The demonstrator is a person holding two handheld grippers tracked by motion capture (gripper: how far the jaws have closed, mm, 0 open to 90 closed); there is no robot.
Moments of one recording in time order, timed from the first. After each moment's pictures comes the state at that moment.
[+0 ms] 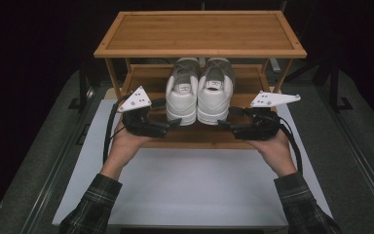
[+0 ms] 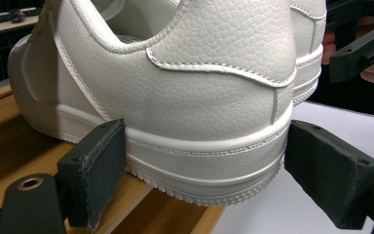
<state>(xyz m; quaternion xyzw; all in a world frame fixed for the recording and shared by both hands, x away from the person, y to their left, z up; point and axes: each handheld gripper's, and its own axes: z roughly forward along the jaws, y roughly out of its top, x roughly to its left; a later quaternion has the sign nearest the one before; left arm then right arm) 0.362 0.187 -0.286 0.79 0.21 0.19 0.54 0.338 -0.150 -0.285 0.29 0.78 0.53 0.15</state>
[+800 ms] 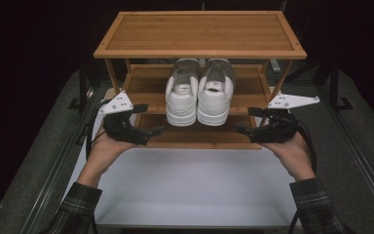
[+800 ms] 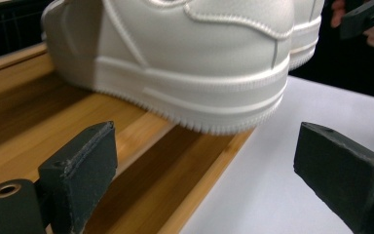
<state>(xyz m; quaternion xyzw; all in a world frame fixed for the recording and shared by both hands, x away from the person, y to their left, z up) 0.343 0.230 -0.280 0.81 0.24 0.18 0.51 0.330 -0.185 -0.285 0.33 0.78 0.51 0.17</state>
